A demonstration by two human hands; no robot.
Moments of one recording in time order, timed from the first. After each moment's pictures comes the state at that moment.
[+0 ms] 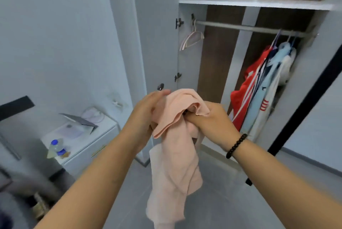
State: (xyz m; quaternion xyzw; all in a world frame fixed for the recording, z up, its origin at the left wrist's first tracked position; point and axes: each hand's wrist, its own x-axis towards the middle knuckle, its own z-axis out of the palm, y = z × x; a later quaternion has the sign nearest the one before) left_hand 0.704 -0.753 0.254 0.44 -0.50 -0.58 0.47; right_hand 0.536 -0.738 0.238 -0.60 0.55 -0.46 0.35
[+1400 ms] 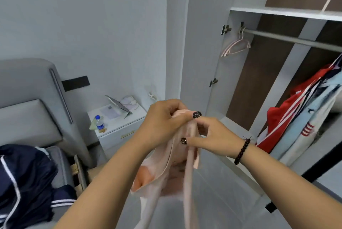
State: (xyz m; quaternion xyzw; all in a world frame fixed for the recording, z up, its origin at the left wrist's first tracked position) left_hand 0.724 -0.702 0.239 0.50 -0.65 -0.30 0.48; right_hand 0.555 -0.736 0.212 -0.79 0.38 -0.26 0.41
